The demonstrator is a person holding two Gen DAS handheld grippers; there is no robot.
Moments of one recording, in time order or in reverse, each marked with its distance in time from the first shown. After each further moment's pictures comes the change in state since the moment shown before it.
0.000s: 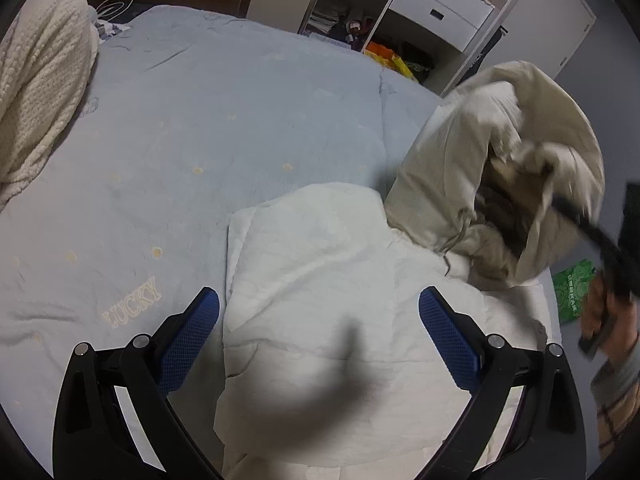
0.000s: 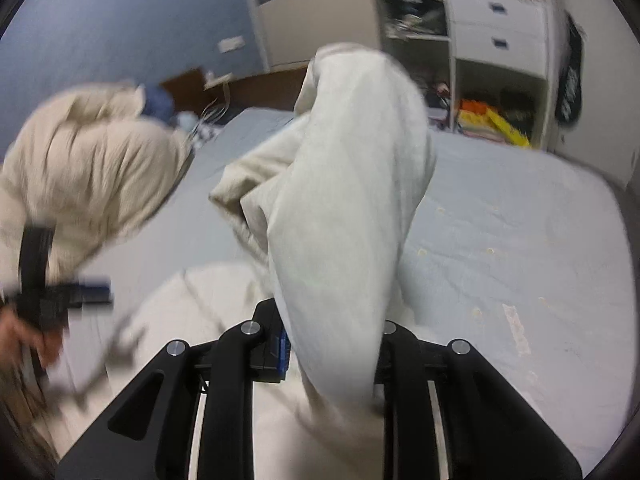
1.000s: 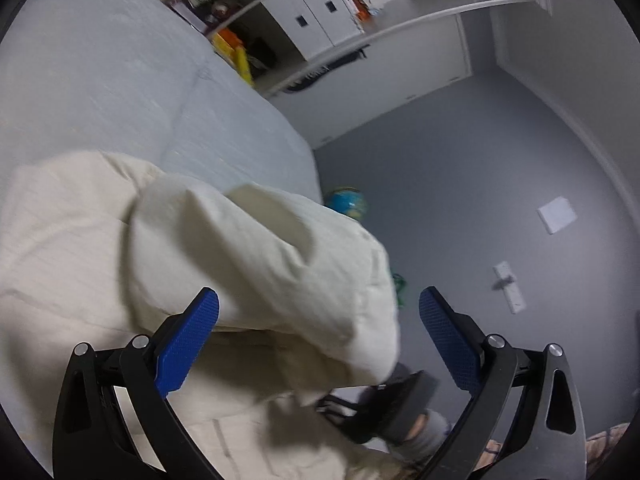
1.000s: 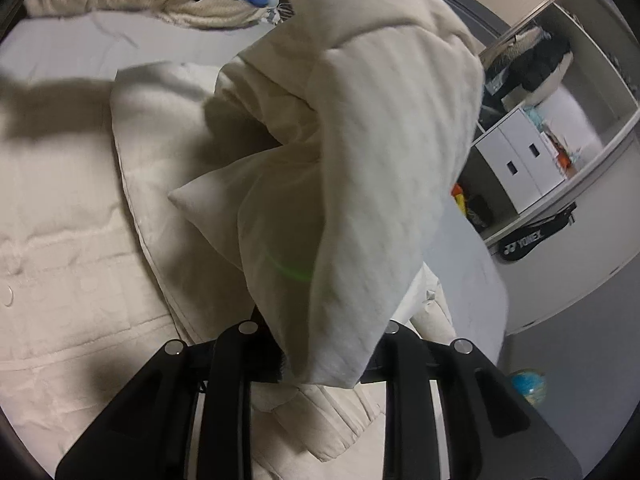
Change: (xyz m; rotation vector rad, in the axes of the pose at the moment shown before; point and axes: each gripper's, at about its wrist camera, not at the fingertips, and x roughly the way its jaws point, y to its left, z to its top) left arm -0.017 -0.057 -0.003 -0.140 0.043 -0.811; right arm -0.047 0.140 -0.187 -0.697 0.110 -0.379
